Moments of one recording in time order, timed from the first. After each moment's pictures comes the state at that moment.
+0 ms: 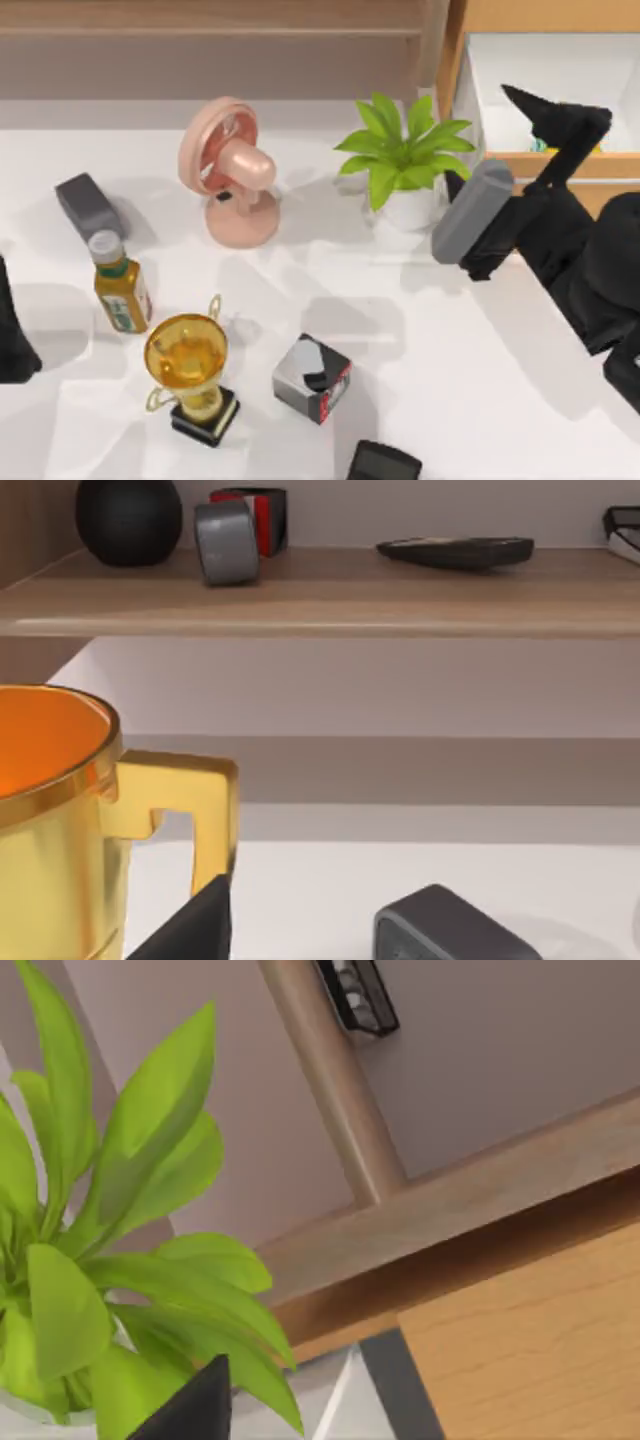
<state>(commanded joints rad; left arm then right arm) 0.00 0.00 0.00 0.00 0.00 0.00 0.54 1.71 0.48 1.23 0.19 -1.13</state>
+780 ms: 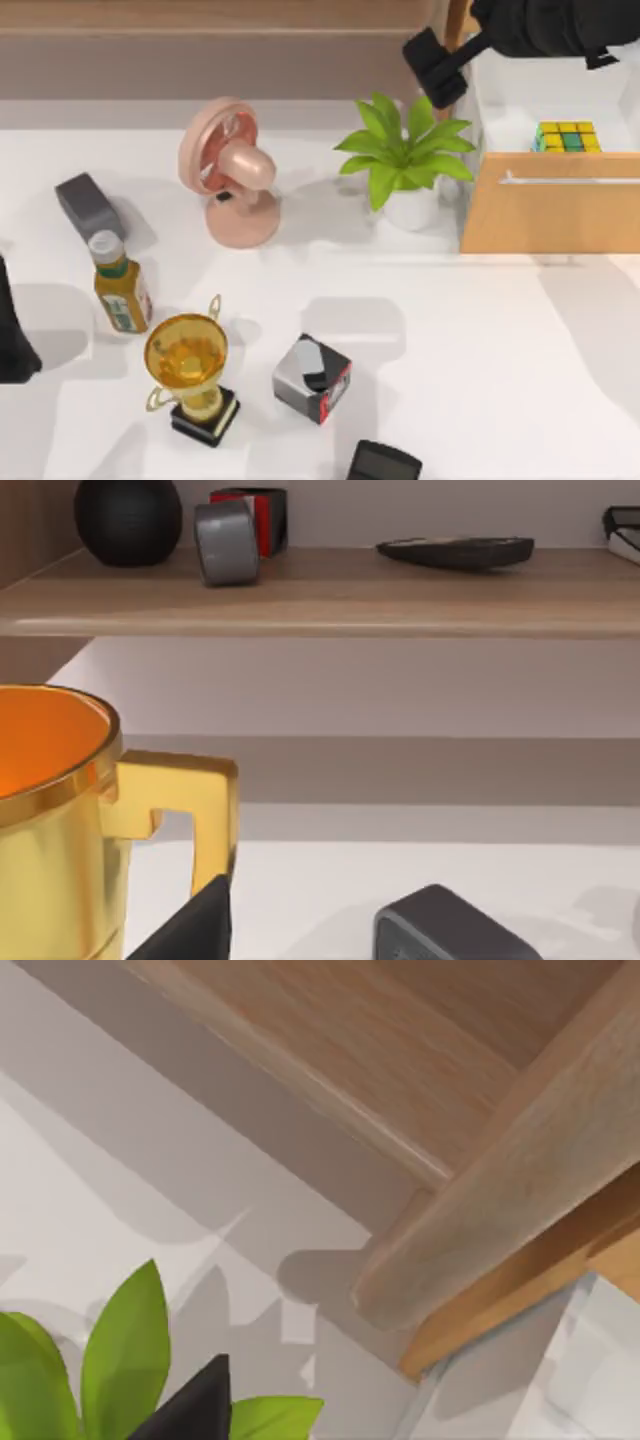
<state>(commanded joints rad) 0.00 0.00 0.00 0.00 0.00 0.00 0.39 1.86 1.50 -0.30 0.05 -0.33</state>
